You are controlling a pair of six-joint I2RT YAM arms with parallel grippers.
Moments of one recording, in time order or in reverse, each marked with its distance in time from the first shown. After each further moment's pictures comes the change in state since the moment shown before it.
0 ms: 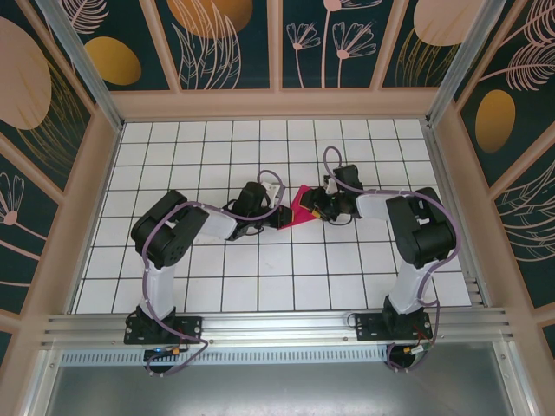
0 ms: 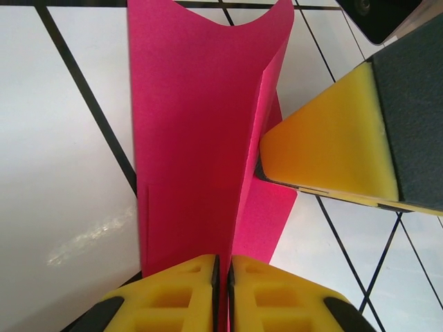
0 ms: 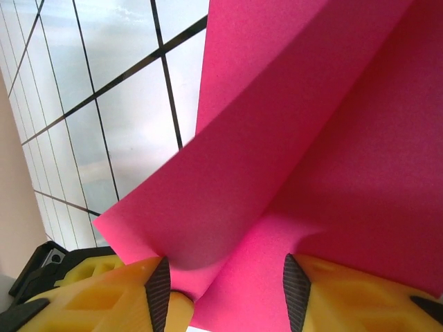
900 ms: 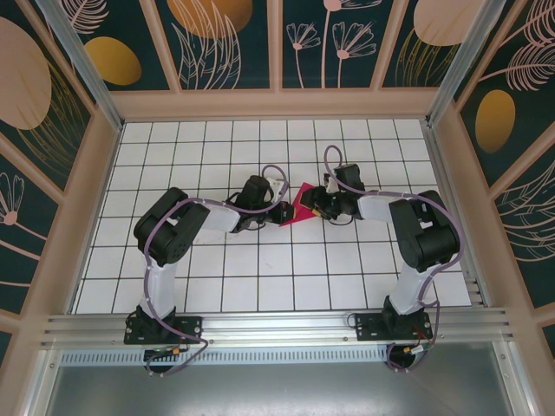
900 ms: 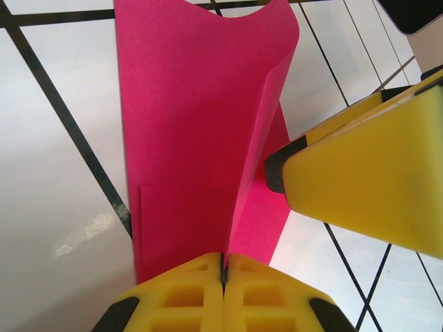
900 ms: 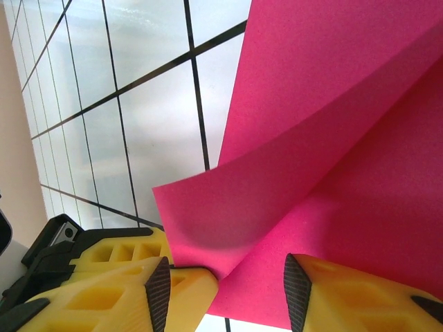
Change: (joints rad) left arm 0.009 0.031 0.099 -0.117 0.044 0.045; right arm 0.001 -0.039 -0.021 0.026 -0.005 -0.026
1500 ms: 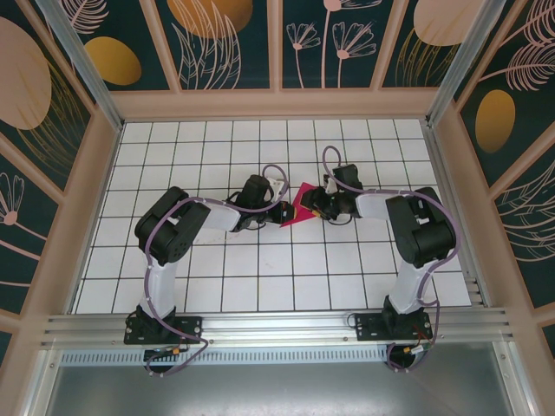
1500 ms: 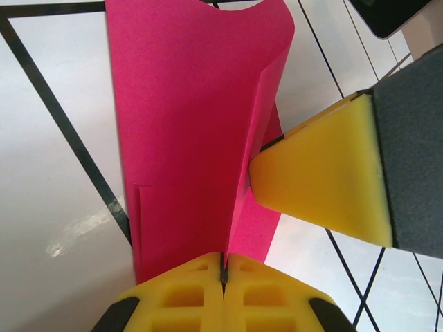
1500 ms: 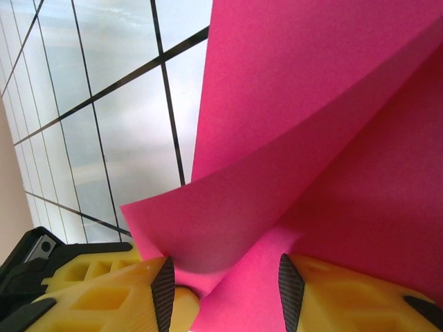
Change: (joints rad) left arm 0.006 0.009 0.010 -0.010 0.024 -0.004; right arm 0.000 0.044 0.029 -0.028 0.026 0.000
